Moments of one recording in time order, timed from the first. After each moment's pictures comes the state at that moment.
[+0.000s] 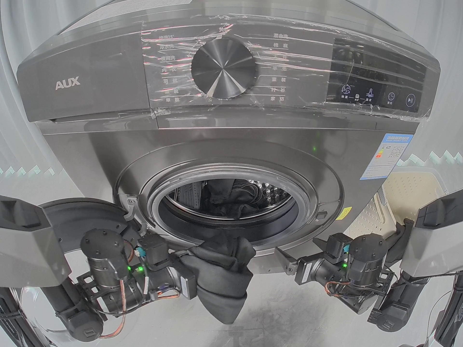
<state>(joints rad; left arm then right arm) -0.62 1.95 -0.22 -1.55 -0.17 -0.08 0.73 2.10 -0.29 -1.55 -0.31 0.29</state>
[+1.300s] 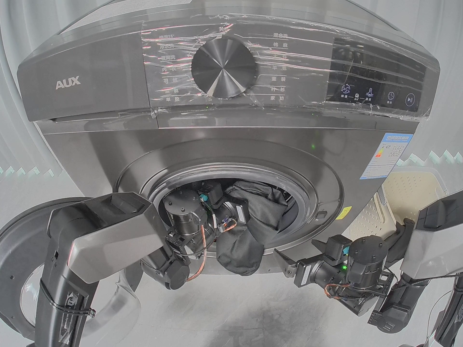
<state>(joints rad) -0.59 2.46 -1.08 -1.53 -0.03 -0.15 0.74 2.09 -0.29 -1.55 -0.31 0.29</state>
